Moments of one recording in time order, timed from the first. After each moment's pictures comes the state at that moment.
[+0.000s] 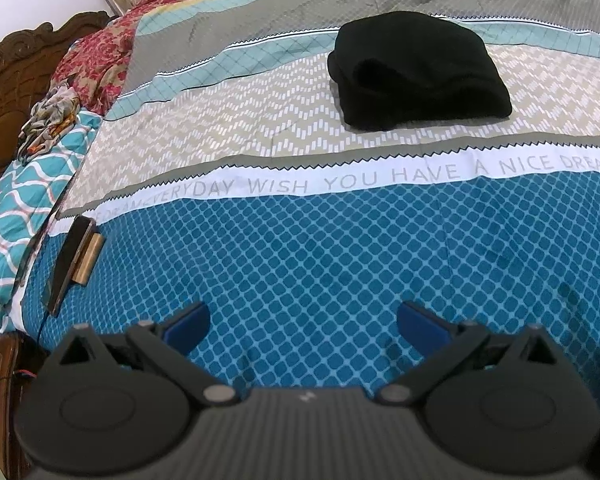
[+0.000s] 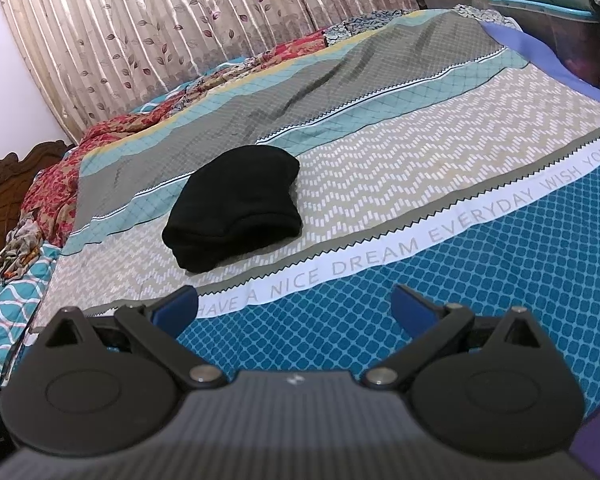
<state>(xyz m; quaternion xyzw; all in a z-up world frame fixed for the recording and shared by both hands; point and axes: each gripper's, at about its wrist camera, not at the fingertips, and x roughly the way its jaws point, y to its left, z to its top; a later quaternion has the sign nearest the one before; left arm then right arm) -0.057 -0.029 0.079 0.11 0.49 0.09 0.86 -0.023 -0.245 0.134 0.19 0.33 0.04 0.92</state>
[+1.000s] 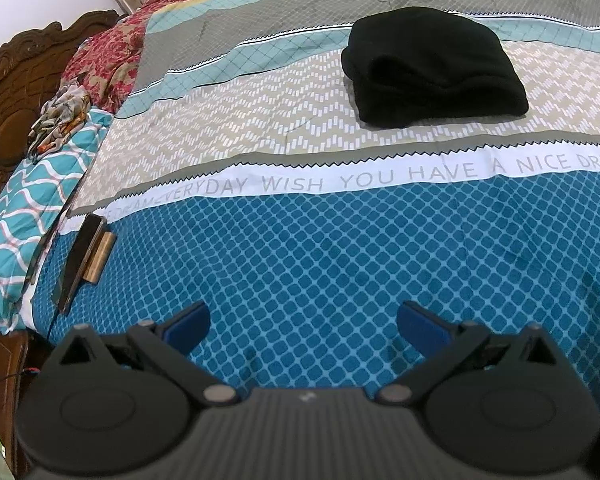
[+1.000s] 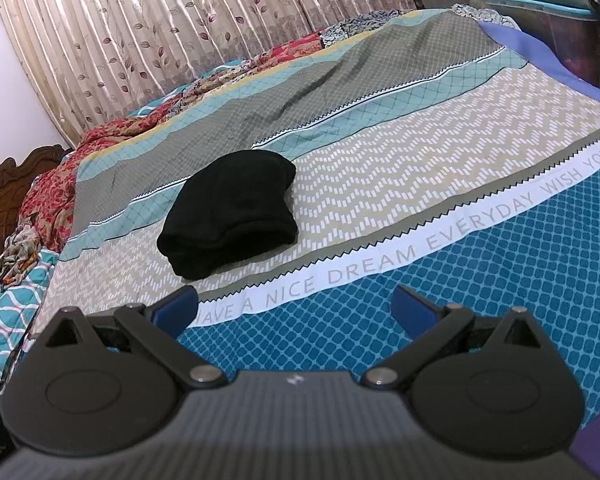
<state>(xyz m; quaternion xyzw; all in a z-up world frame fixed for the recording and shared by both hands) -0.053 -0.023 0.076 0.11 0.49 0.11 0.86 -0.014 -0.253 0.136 0.19 0.33 0.04 0.92</state>
